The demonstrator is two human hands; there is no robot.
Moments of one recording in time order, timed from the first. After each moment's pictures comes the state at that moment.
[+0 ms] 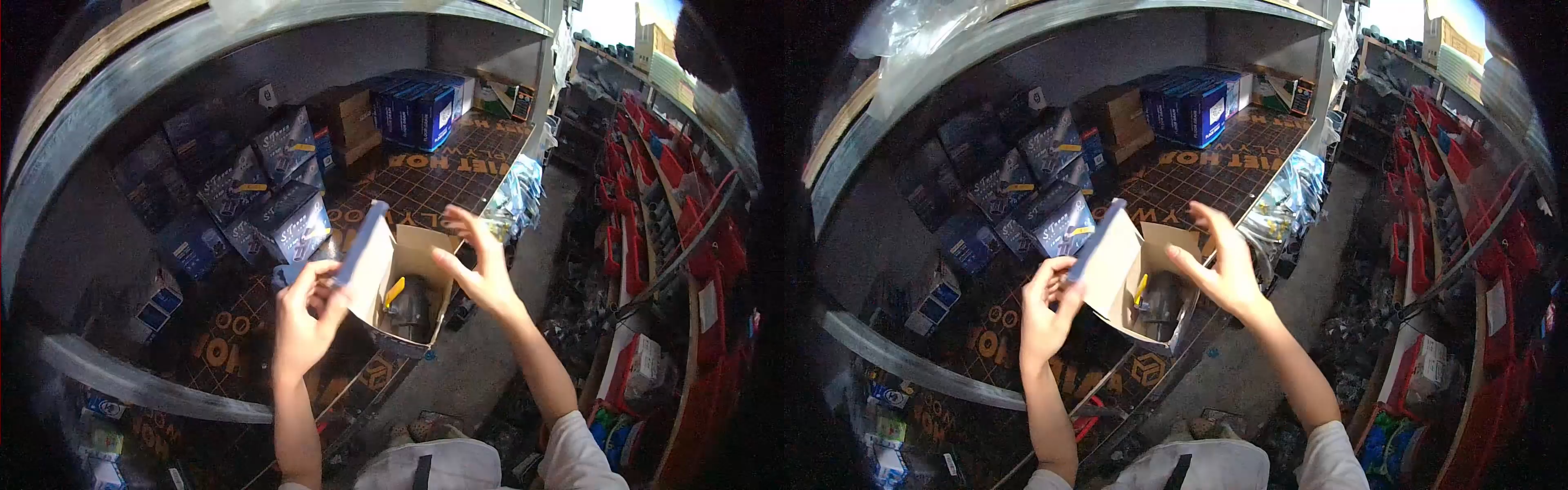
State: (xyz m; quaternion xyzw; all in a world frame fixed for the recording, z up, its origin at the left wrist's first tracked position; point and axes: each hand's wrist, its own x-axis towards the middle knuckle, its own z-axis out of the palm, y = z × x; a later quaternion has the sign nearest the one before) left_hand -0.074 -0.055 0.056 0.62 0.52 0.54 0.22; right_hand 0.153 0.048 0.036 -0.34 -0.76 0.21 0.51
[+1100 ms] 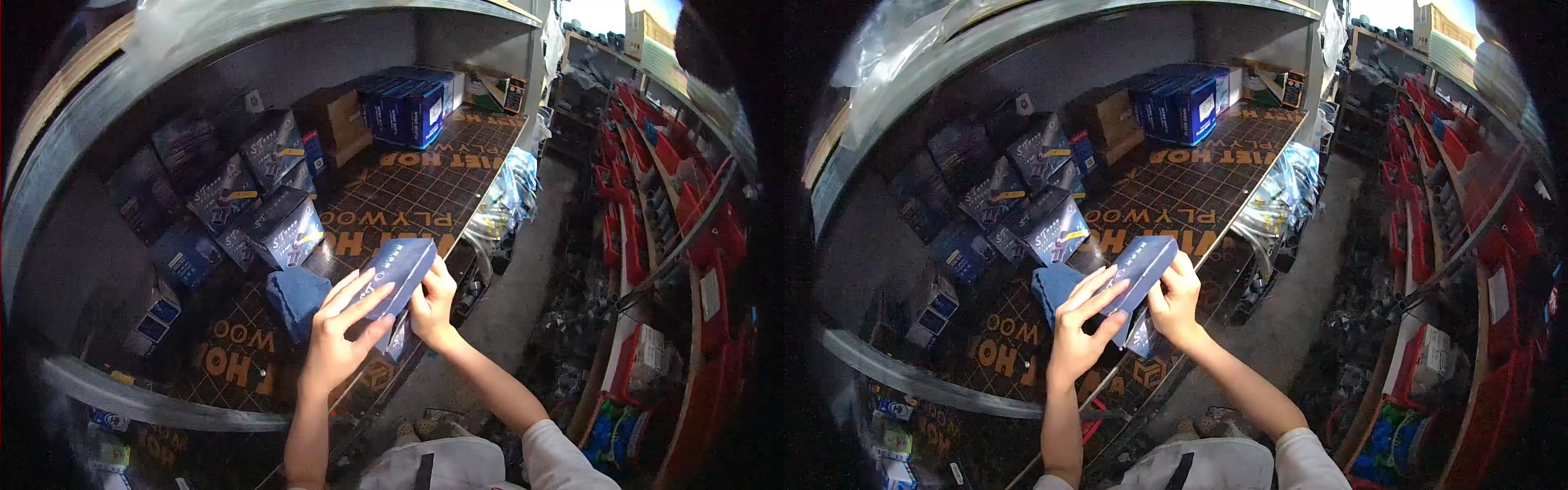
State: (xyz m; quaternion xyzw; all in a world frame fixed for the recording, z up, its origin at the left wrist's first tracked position) left_hand -0.047 -0.049 0.035 0.77 0.47 0.42 0.10; right_hand 0.090 0.030 -0.029 -0.31 -0.64 0.19 0.68
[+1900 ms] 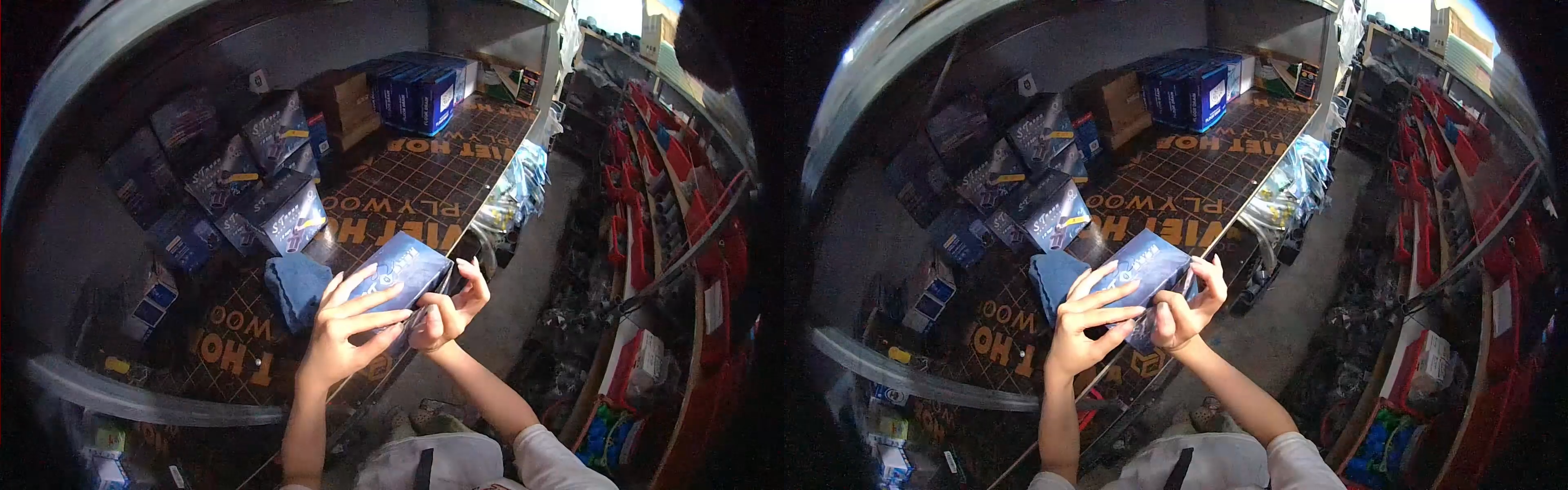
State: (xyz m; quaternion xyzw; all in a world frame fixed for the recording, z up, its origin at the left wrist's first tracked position) left_hand -0.050 -0.048 0.021 0.80 0.44 0.41 0.08; right_hand 0.089 0.018 -0.051 -0.29 -0.59 -0.06 0.75
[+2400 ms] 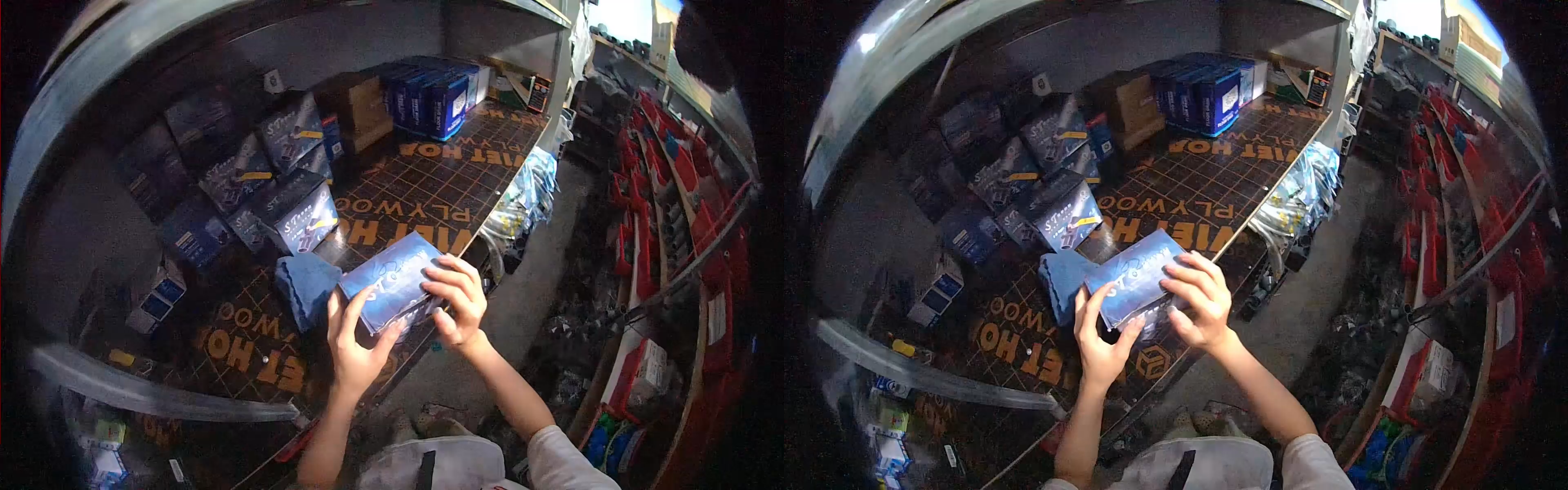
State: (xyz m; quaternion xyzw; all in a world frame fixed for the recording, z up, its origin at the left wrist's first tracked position) left_hand -0.031 -0.059 -0.028 0.61 0.56 0.56 0.04; right_hand 0.130 0.034 -0.041 -0.18 -0.77 0.09 0.61
